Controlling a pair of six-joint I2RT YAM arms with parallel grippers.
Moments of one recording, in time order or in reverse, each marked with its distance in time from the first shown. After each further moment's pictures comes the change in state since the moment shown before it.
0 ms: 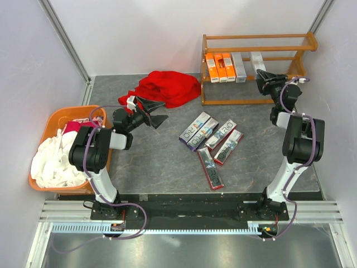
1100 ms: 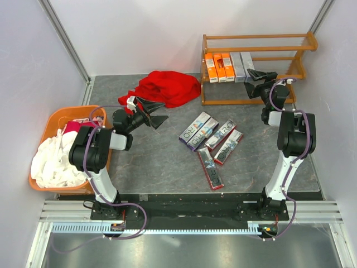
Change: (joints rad) left arm 0.000 0.003 -0.011 0.032 0.008 0.000; right arm 0.080 0.124 0.056 0.003 0.043 -0.027
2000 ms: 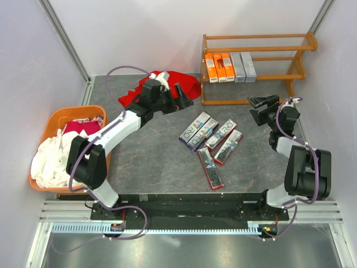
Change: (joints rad) left arm -0.298 -0.198 0.553 -1.252 -0.419 0.927; right arm -0.058 -0.518 -0.502 -0.222 -0.056 -0.305
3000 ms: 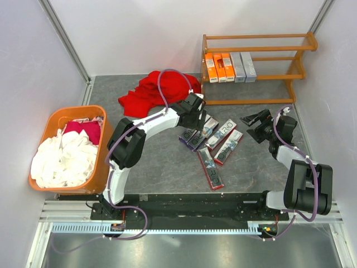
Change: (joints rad) left arm -0.284 0.470 0.404 -0.448 -0.430 0.378; right arm 0.000 -0.186 -0.122 -0.388 -0.076 -0.291
